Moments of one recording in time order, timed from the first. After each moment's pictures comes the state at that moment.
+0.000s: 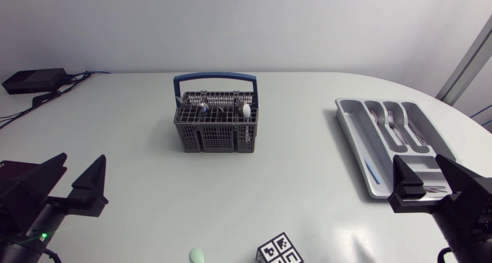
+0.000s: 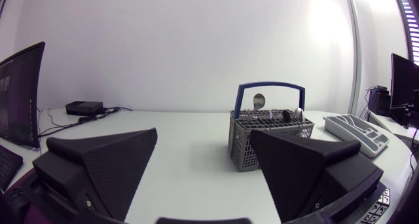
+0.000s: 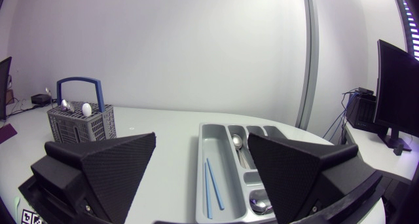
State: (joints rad) left arm -0.05 0.06 0.02 -0.01 0.01 -0.02; right arm -0.04 0.06 0.03 -0.03 0.01 -0.04
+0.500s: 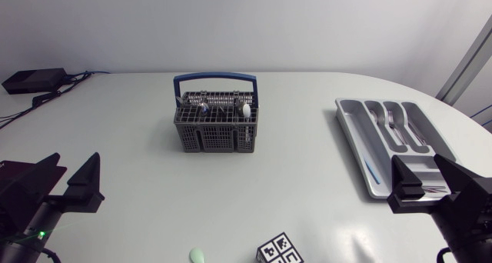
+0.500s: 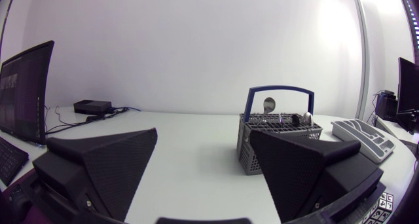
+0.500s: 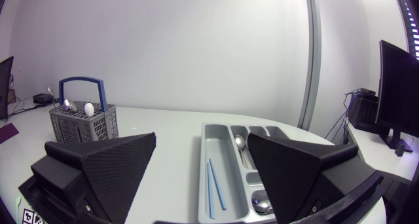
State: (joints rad) left arm -0.04 0.05 0.02 0.00 -0.04 -0.03; right arm -0.02 0.06 0.03 -0.03 0.01 -0.04
